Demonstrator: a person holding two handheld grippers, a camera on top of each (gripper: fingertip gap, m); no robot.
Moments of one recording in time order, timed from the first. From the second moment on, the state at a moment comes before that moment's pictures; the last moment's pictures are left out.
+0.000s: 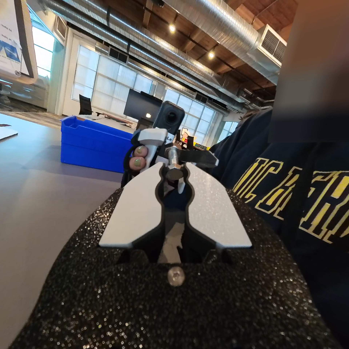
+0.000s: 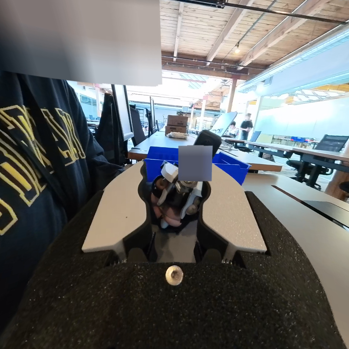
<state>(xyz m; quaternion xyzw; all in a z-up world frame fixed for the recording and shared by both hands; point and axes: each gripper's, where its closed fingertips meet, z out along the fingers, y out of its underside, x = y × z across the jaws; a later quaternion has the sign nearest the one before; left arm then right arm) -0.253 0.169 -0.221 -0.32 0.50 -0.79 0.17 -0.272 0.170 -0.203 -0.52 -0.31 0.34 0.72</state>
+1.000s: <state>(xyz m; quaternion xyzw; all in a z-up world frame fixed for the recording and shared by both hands) -0.253 0.172 -0.221 -0.33 0.50 -0.78 0.18 -0.272 0.170 -0.208 -0.53 -0.33 0.33 0.71</state>
